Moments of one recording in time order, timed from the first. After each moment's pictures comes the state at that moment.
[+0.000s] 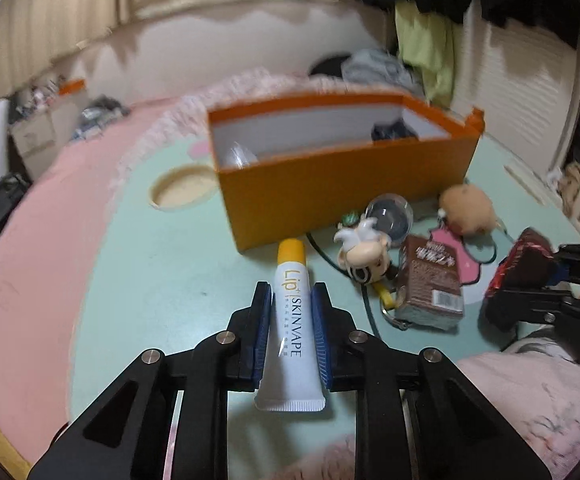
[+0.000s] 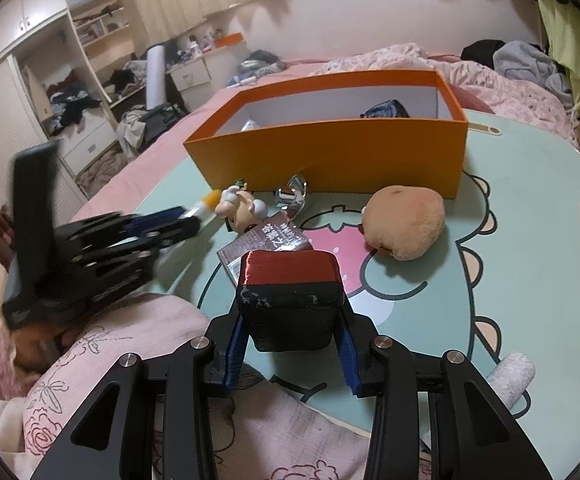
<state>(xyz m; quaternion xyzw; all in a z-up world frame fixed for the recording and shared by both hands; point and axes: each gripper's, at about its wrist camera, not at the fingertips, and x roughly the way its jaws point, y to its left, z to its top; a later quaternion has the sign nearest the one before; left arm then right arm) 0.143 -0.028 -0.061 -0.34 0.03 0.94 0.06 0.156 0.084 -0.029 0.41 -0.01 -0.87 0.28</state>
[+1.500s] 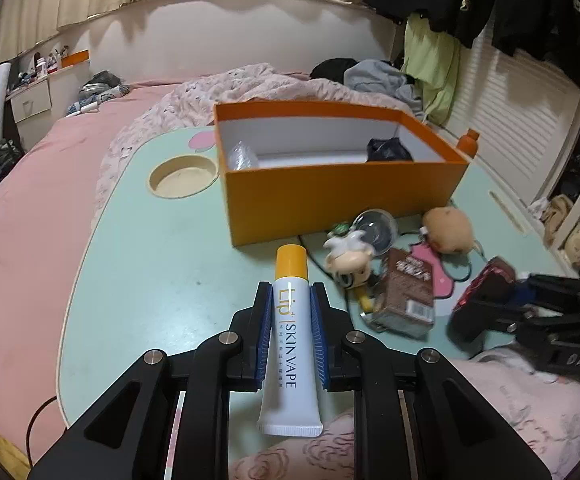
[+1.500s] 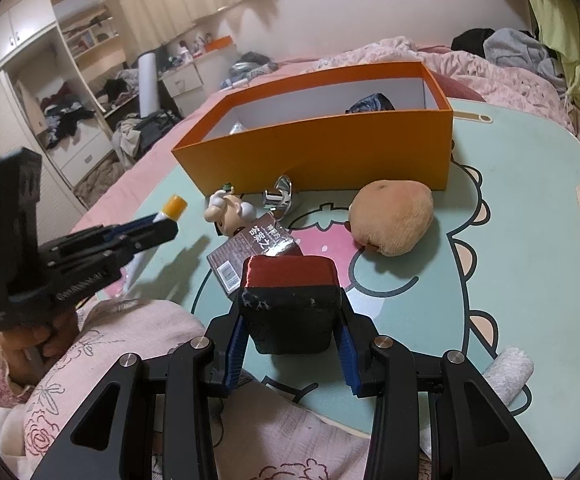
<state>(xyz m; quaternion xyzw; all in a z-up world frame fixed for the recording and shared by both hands) 0.143 -0.037 -0.048 -0.37 -0.04 0.92 0.09 0.156 0.088 -0.031 0.41 -0.02 -0.87 0.28</state>
